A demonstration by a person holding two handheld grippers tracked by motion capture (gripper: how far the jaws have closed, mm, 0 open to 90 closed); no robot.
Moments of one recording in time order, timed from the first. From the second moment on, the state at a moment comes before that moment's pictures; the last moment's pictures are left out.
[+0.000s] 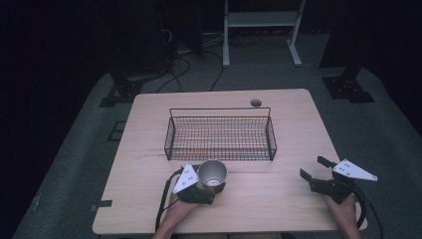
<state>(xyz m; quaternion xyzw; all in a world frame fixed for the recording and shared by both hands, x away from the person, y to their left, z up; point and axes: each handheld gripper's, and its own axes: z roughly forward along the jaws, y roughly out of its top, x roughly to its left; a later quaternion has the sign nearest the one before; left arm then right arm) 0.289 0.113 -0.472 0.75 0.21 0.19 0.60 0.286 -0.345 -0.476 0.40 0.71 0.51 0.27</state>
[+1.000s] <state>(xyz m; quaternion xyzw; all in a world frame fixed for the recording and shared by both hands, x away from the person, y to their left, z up) 0.299 0.113 -0.431 0.74 0.19 0.19 0.62 0.286 -0.345 -0.476 0.40 0.71 0.51 0.27</state>
